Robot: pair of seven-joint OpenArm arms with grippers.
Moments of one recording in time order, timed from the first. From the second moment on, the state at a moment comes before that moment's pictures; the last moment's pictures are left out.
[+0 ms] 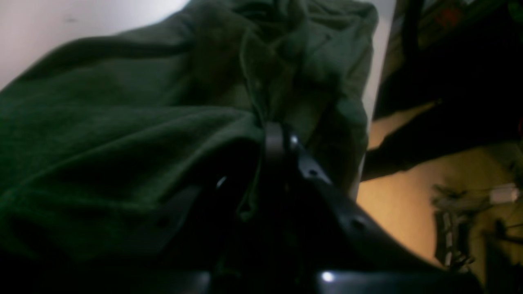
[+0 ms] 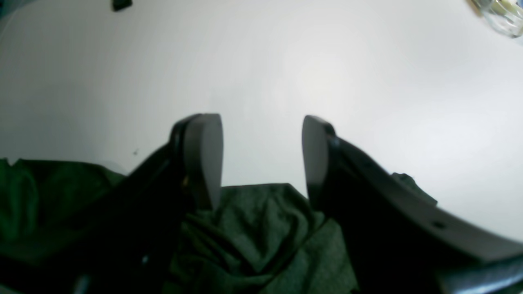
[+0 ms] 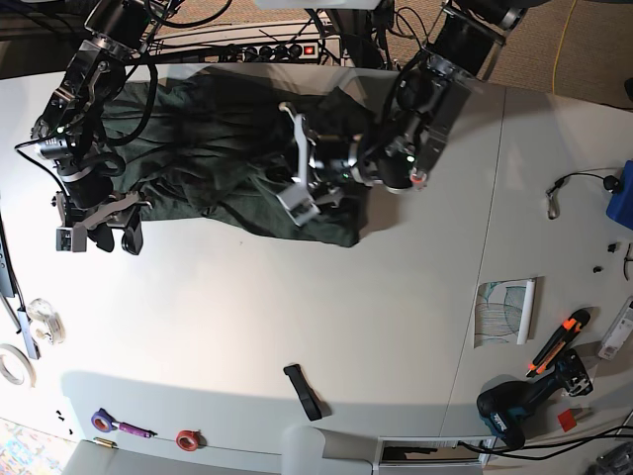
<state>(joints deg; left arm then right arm) -4.5 -1.4 28.4 86.3 -35.7 -38.5 47.0 -3.0 11.8 33.4 99.3 24.1 30.9 -43.7</state>
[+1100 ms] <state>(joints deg) -1.1 -8.5 7.8 103.6 -37.5 -38.4 62.3 -3.0 11.0 33.4 99.3 24.1 30.9 -43.5</state>
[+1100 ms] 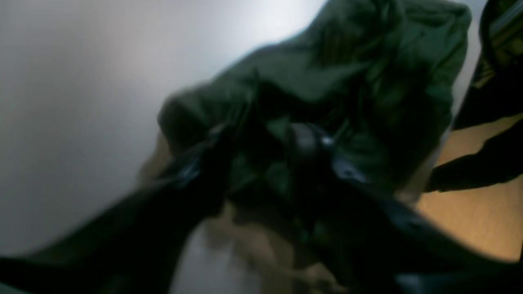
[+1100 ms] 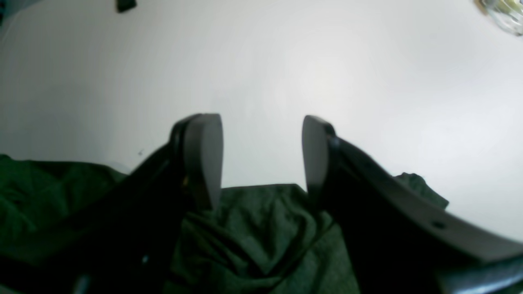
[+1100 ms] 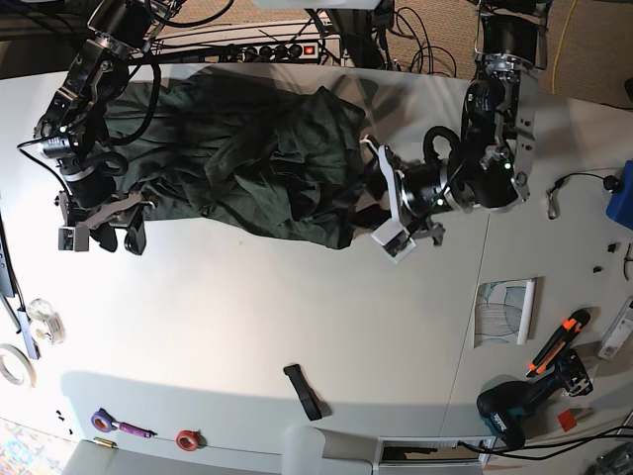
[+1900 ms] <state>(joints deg) -0.7 -8.5 7.9 92.1 -35.4 -38.9 55.2 -3.0 11.0 33.4 99.3 24.1 30.9 -43.5</state>
